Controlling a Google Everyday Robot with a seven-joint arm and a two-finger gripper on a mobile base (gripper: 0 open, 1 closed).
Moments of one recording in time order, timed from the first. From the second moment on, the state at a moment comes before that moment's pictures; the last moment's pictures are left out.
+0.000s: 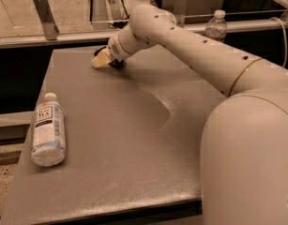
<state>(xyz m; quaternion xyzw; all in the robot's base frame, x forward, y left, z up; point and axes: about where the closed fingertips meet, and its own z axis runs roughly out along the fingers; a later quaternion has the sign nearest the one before) 0.764 0.114 0.829 -0.39 0.82 0.22 0.37</state>
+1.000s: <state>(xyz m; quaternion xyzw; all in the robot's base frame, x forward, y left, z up) 0.767 0.114 0.838 -0.41 0.80 0.21 0.37</state>
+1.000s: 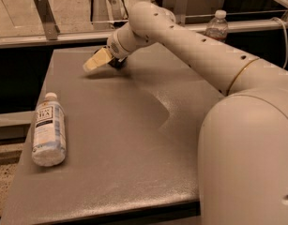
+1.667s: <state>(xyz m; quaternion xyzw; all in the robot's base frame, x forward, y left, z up) 0.768 0.109 0.843 -0.44 0.80 0.19 0.37</state>
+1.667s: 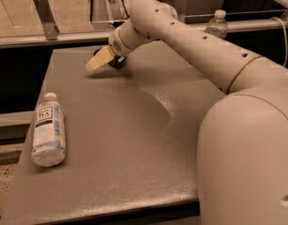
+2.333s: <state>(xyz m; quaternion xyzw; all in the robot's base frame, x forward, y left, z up) 0.768 0.100 0.843 -0.44 0.80 0.17 0.37</state>
